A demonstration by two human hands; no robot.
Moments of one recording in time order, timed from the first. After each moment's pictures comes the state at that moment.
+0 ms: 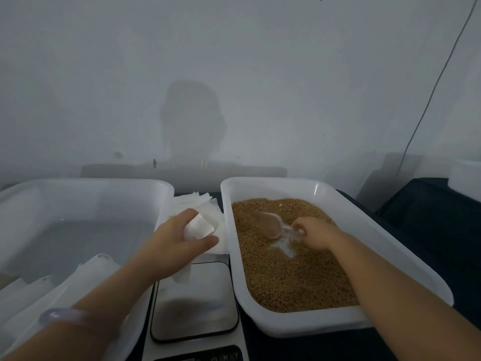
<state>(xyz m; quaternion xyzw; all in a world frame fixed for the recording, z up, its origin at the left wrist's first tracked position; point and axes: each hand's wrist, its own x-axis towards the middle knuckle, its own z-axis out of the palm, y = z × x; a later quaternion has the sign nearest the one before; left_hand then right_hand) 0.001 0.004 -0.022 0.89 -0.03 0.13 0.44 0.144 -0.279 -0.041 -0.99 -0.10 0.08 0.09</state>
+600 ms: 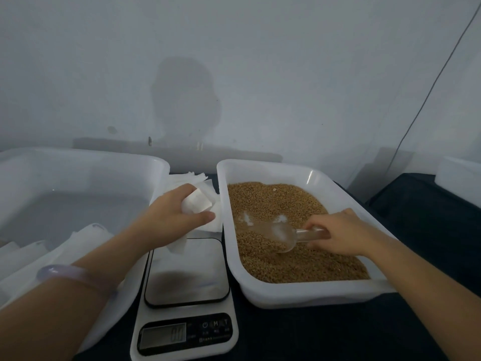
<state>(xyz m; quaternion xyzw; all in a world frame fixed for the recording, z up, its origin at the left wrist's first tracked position) 0.000 0.002 -0.021 0.89 -0.02 0.12 0.44 0.082 -0.324 -0.016 -0.97 -0.24 0.04 -0.03</state>
